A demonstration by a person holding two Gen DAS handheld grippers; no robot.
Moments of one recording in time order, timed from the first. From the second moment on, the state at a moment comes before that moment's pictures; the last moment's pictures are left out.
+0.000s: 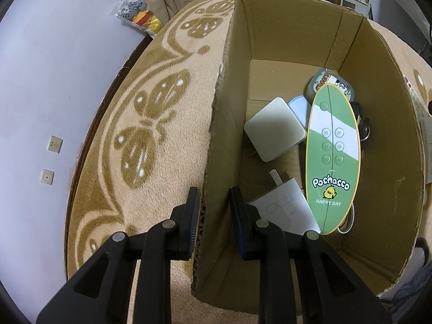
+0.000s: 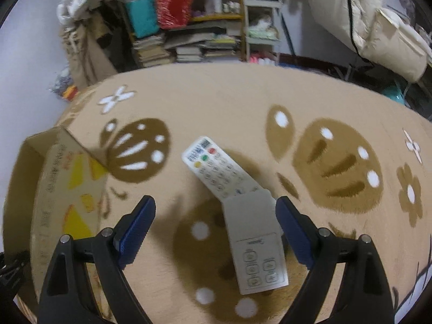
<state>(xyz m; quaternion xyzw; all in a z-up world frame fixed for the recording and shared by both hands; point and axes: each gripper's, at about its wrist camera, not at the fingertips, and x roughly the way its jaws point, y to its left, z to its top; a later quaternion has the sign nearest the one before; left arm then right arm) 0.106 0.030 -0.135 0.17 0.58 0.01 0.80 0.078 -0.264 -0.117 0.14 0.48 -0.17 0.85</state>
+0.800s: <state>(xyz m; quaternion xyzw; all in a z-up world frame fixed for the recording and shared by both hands) 0.107 0.029 -0.139 0.17 0.58 0.01 0.79 0.073 -0.270 -0.158 0.10 0.57 -0.21 0.79</state>
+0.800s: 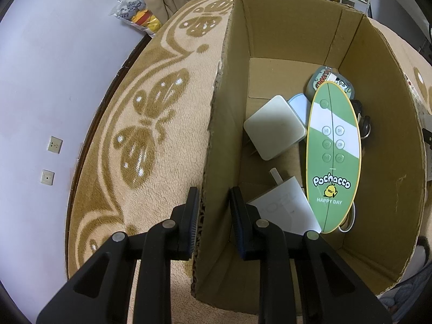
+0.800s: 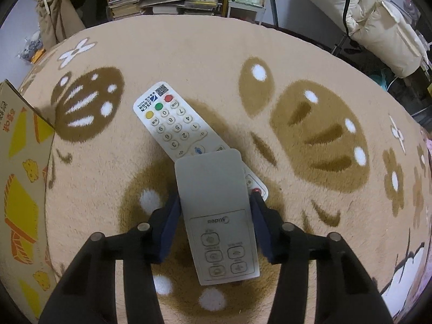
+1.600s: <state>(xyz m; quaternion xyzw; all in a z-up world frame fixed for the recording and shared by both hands) 0.107 0.029 -0.139 0.17 0.58 0.01 0.79 0.096 -0.225 -0.123 0.14 0.52 -0.09 0.84</state>
